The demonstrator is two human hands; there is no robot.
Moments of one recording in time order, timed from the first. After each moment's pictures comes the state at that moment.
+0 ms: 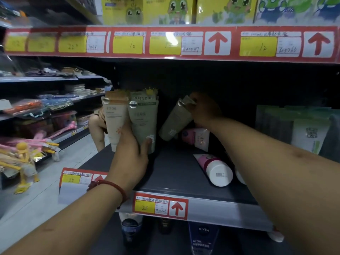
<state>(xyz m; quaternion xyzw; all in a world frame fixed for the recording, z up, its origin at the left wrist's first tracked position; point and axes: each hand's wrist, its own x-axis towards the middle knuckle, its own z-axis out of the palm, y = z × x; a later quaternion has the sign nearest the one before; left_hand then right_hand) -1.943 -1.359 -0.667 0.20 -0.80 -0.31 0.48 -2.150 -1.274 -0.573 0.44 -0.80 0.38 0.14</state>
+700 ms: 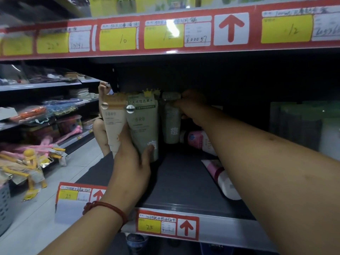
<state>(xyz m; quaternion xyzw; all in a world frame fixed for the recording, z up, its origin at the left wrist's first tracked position) -1.941 -1.358 -0.668 0.22 -0.80 -0.29 0.48 -2.151 -1.334 -0.560 0.40 -0.77 0.50 -0.03</state>
